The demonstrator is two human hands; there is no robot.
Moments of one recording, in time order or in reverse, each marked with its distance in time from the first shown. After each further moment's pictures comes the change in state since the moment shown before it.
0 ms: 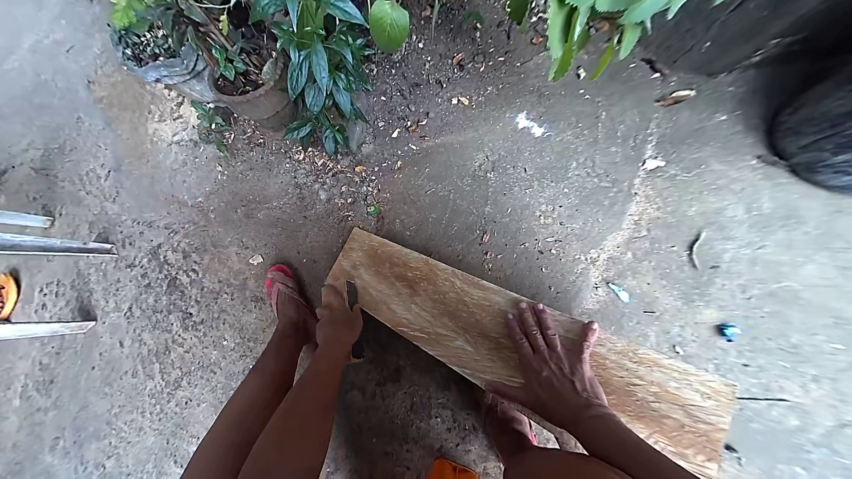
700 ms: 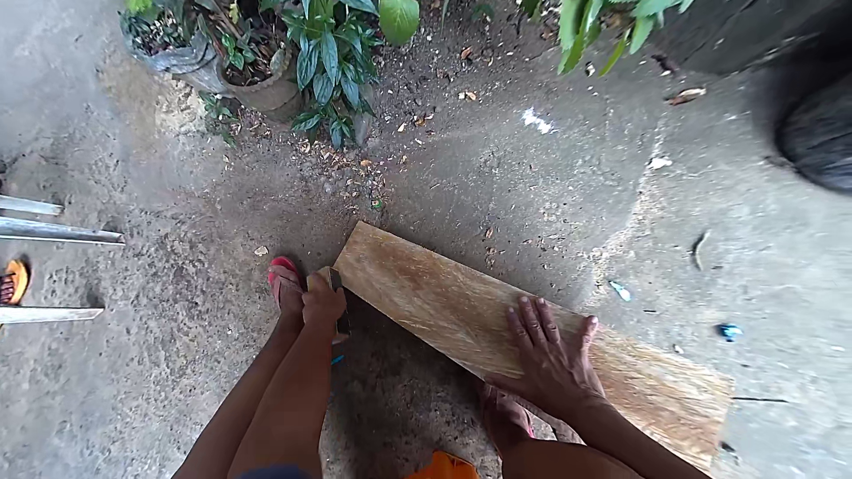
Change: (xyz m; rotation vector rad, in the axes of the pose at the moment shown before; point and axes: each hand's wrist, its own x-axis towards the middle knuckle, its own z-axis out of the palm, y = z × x) left_hand 0.035 -0.020 -0.011 -0.104 0.032 -0.093; right_hand -0.001 0.005 0.003 -0.011 0.060 -0.026
